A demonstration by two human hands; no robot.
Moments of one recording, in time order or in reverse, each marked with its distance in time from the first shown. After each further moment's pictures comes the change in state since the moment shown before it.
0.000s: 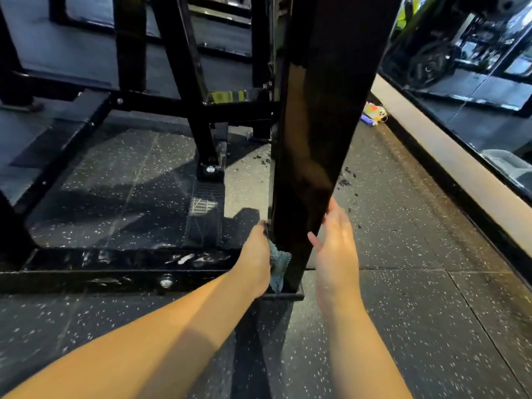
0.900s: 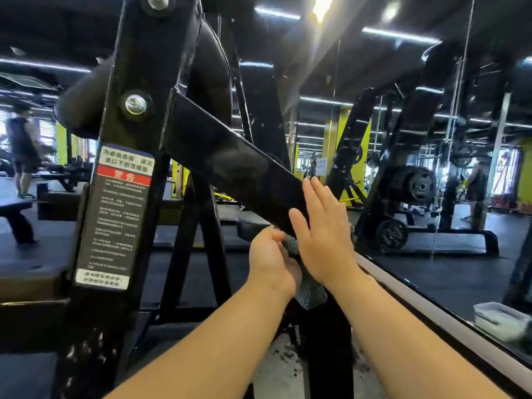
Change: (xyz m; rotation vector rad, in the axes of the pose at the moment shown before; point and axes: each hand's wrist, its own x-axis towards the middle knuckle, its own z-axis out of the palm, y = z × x) left_hand -0.267 0.299 0.100 -0.356 -0.518 0.498; right_hand -0.013 -0.371 0.081 -0.719 0.212 -1.020
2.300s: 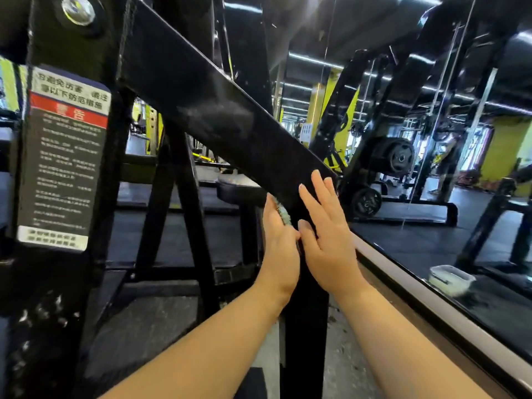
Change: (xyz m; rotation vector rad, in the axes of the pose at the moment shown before) left_hand 0.013 -0.050 -0.033 0.630 -0.247 0.468; right_hand -0.040 0.049 0.013 0.205 0.015 -0.117
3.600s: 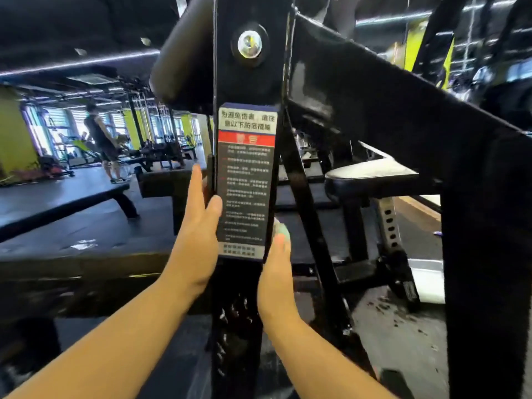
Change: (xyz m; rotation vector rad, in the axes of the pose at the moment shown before) left_hand -0.017 0.161 -0.254 0.669 0.180 0.107; right_hand -0.009 -0.181 0.258 1.244 0.043 0.654
